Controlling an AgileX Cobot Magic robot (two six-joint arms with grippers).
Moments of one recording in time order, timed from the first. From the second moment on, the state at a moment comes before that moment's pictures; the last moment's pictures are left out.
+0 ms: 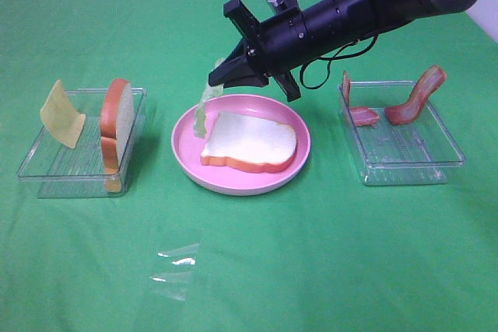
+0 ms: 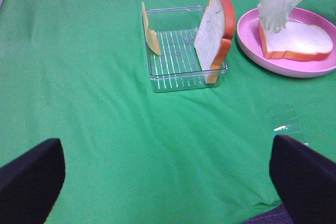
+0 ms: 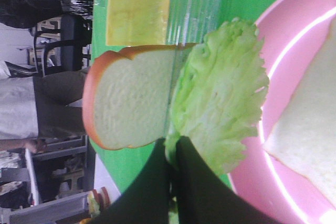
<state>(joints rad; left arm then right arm) 0.04 0.00 -0.52 -0.16 1.09 0.12 0.31 2.22 -1.58 1.18 0.91 -0.51</state>
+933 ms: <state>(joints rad) 0.04 0.00 -0.52 -0.16 1.09 0.12 0.31 2.22 -1.60 0.71 0.85 -0.28</state>
